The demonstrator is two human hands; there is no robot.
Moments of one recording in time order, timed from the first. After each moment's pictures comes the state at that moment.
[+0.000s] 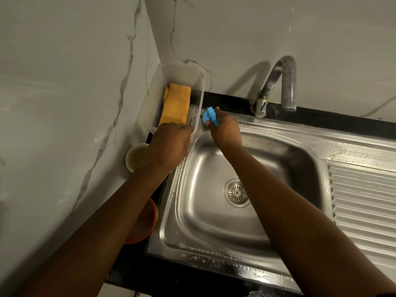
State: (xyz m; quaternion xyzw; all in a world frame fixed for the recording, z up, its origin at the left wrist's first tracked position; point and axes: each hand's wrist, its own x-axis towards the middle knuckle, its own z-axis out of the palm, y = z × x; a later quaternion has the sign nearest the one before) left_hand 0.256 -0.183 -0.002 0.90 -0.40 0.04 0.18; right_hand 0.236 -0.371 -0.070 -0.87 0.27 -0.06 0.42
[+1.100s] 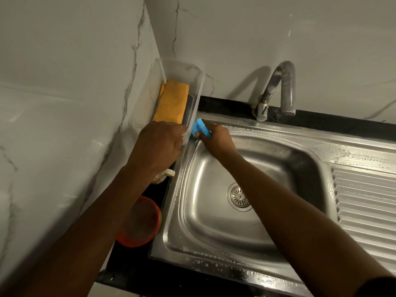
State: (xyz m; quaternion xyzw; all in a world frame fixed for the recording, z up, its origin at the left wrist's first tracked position) left_hand 0.252 -0.160 0.048 0.90 -0.40 0.05 0.18; right_hand 0.232 -0.351 -0.071 -0.86 0.20 -0.01 0.47
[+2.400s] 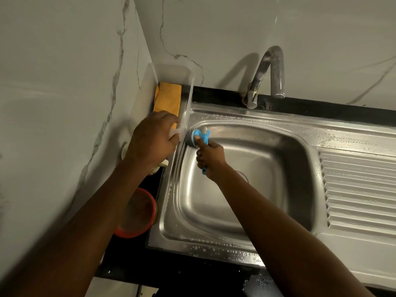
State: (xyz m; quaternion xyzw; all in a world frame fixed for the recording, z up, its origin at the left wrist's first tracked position) left_hand 0.250 -0.156 0.017 0.91 -0.35 0.00 0.22; right_hand 0.171 -0.308 -0.084 -0.48 0.41 0.02 0.78
